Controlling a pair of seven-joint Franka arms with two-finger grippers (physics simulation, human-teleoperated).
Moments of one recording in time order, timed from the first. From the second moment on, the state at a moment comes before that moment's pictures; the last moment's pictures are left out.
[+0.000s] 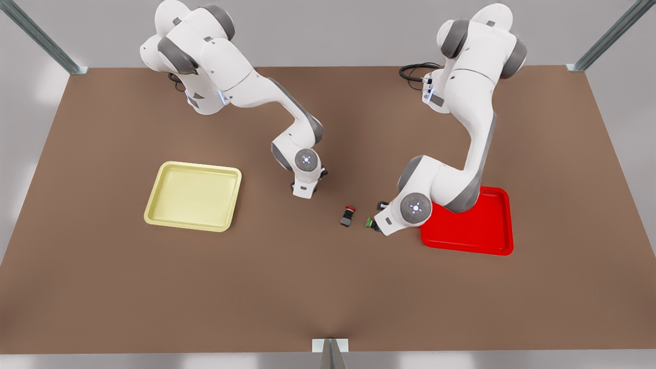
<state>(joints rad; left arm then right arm) -0.40 0.65 -0.09 -1.30 0.03 1.65 -0.23 0.70 0.66 0.11 -1.80 0.06 2.32 0.22</state>
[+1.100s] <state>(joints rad) -0.63 0.94 -0.03 -1.14 -0.02 2.03 -0.45 0.21 0.40 0.10 -1.91 0.04 2.11 0.11</state>
